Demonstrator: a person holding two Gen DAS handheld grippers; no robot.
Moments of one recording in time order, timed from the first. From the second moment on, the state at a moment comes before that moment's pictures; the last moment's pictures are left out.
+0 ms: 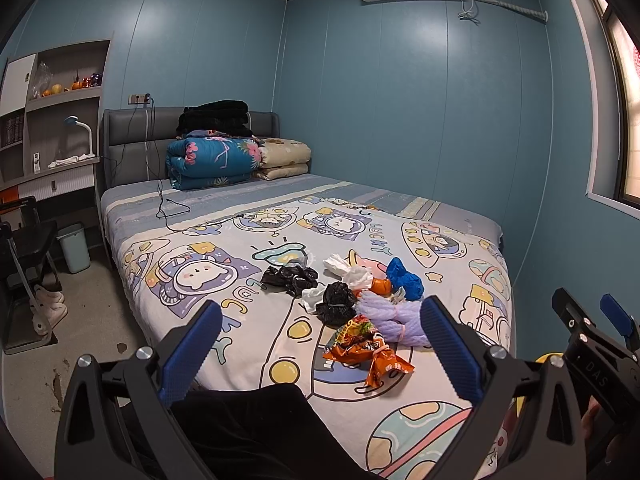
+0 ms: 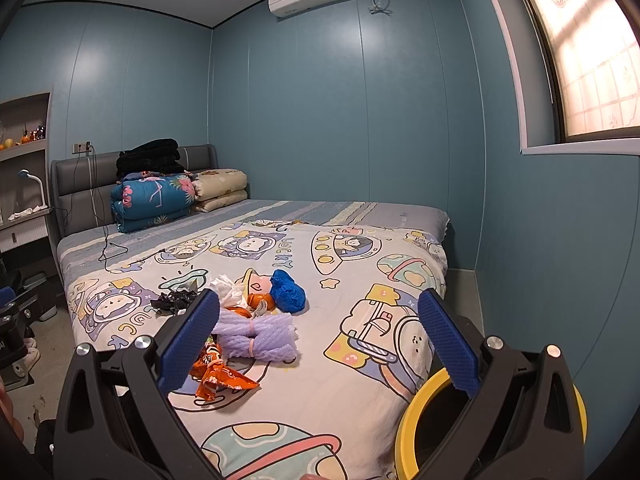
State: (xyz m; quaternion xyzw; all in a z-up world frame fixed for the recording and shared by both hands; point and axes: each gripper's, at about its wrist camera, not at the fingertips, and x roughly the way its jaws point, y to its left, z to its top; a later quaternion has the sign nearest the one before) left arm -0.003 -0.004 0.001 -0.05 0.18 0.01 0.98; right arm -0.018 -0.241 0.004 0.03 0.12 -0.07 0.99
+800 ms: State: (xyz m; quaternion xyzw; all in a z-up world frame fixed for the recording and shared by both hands) left arm 0.060 0.062 -0.013 -0.06 0.21 0.04 0.97; right arm 0.022 -0.233 -0.025 0.04 0.17 -0.01 0.99
